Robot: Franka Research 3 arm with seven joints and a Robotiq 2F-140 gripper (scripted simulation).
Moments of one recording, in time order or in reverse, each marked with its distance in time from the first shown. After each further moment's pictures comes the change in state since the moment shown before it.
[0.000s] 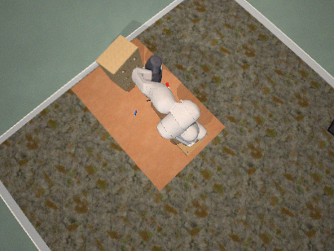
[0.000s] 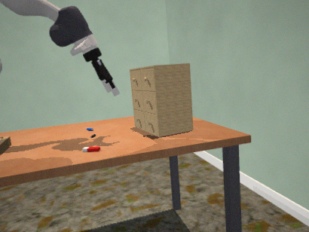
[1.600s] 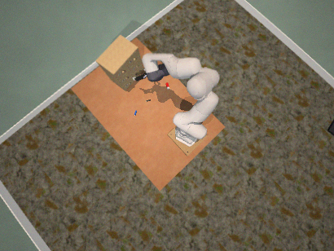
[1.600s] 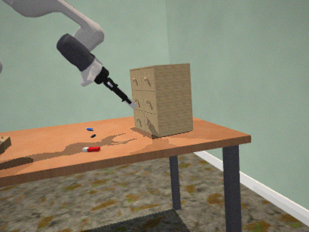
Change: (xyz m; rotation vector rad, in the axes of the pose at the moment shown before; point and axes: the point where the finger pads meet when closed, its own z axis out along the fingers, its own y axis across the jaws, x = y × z) arm -0.045 -0.008 0.073 -0.212 -0.352 0.084
